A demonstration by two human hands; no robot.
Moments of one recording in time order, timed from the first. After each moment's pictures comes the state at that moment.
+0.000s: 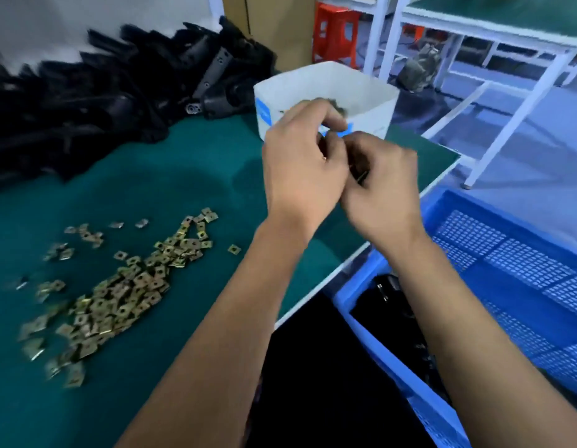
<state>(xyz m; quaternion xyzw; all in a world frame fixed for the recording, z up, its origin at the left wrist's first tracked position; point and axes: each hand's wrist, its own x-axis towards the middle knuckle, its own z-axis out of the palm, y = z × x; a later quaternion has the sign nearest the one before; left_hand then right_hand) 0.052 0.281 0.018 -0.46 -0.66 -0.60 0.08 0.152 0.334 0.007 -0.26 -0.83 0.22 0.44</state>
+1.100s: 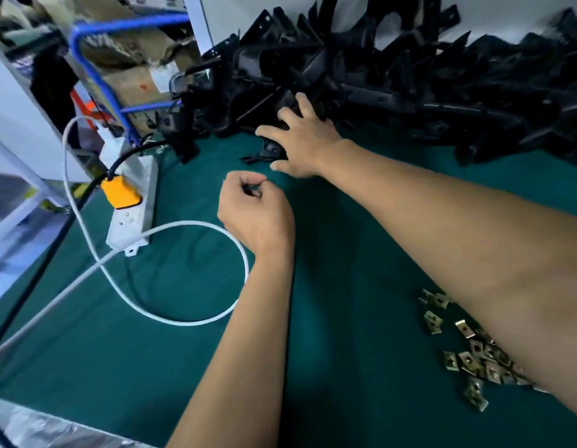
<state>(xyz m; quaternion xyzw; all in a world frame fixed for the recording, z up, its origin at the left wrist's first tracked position) -0.182 -0.136 -0.042 0.25 -0.70 -0.56 0.37 -0.312 -0.057 -0.010 0.23 -0.97 -0.02 0.01</state>
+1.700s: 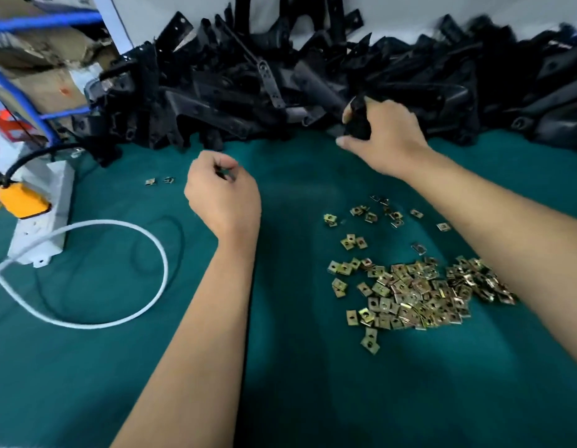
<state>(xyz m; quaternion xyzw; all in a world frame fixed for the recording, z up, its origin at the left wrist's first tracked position) -0.177 -0.080 -0.042 0.15 -0.76 -0.53 0.34 -0.220 0.158 -0.004 0.02 -0.97 0.20 0.15</state>
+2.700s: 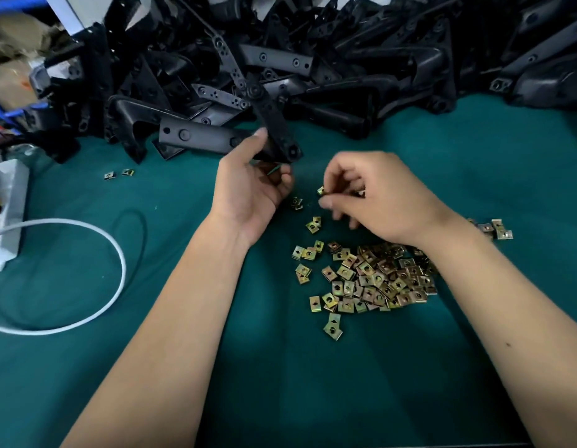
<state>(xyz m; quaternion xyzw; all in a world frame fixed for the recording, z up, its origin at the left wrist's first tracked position) -0.159 -0.028 -0.029 0.03 -0.46 -0.87 -0.16 -0.100 0.158 -0.030 0.11 -0.89 0.45 0.03</state>
